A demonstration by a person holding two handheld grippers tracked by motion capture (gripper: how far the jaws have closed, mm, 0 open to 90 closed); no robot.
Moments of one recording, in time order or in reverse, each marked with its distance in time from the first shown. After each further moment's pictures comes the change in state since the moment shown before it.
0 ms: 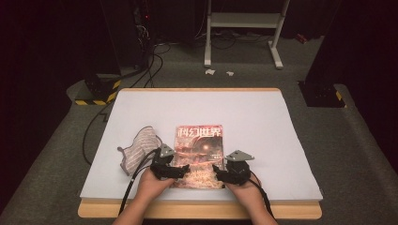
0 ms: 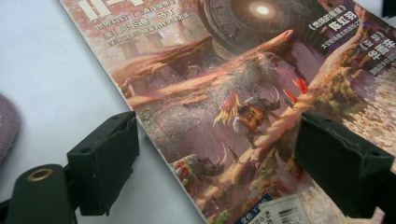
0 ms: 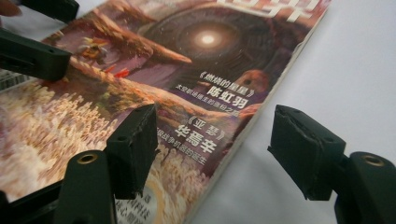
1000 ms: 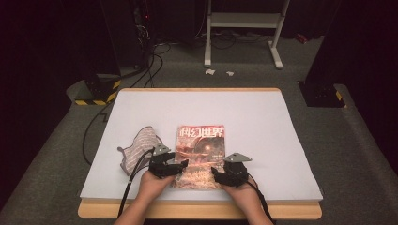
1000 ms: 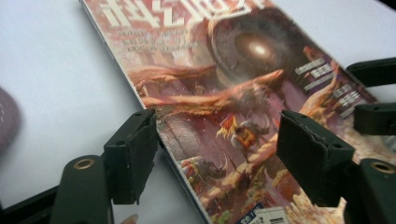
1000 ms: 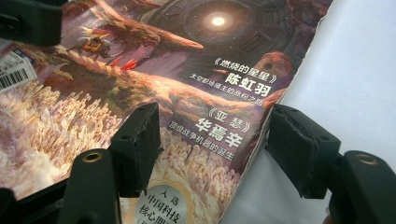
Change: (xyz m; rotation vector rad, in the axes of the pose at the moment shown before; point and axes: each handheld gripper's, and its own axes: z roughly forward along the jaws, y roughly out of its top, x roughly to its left) left arm 0.002 -0.001 -0.010 -0.123 -0.047 -0.139; right arm 0.010 -0.005 0.002 0.043 -0.017 0.079
